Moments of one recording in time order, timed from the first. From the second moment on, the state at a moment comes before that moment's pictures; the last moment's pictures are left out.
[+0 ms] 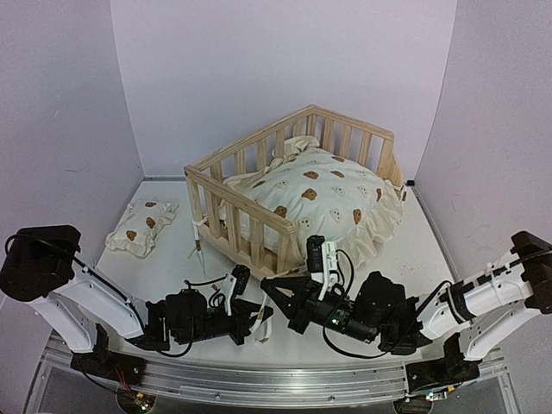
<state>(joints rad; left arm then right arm) -1.35 1.58 0.40 0.96 -0.18 -0.58 1.41 1.42 0.53 0.94 0.26 0.52</state>
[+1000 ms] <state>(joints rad) -1.39 1.58 0.36 1.13 -0.14 -0.50 1.44 1.54 0.92 0.13 0.54 0.41</state>
